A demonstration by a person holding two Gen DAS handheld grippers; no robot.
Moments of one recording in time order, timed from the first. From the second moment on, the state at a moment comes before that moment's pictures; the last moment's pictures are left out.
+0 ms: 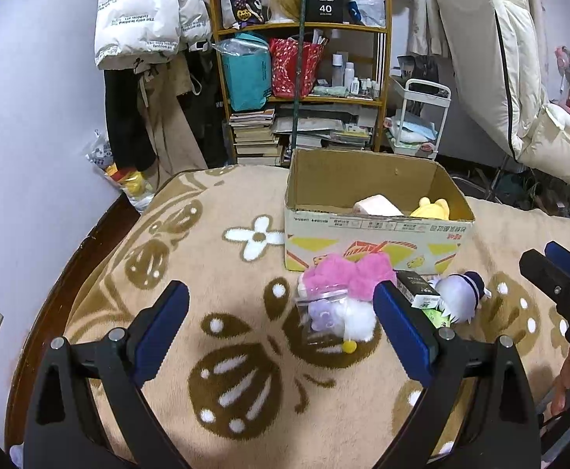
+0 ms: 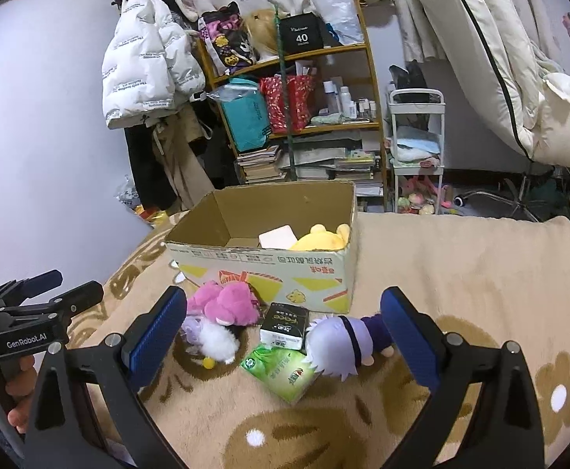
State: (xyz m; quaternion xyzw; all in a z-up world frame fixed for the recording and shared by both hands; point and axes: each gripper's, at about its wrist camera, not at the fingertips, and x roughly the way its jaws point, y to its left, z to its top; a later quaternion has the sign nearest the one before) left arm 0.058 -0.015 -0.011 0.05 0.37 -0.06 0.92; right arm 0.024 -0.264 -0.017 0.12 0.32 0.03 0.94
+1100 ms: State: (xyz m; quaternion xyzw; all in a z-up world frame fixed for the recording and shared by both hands) left arm 0.148 -0.017 -0.090 -0.01 0.49 -0.04 0.87; right arm 0.104 -0.292 -0.092 0.16 0.42 -0.04 0.89
